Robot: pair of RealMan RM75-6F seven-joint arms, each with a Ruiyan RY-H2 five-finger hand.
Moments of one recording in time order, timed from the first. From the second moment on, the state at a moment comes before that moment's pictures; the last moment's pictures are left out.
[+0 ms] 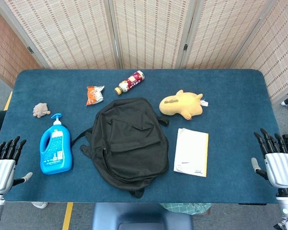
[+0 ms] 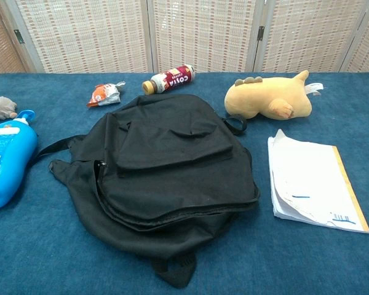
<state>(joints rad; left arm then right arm) -0.12 -1.14 -0.06 -1.63 1.47 1.47 0.18 0.08 -1.13 0.07 -1.60 -1.50 1.49 -0.07</state>
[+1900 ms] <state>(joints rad) -0.10 -1.13 -0.05 -1.65 1.47 1.49 0.18 0.28 -1.58 -0.06 -0.97 -1.69 1.27 -0.02</state>
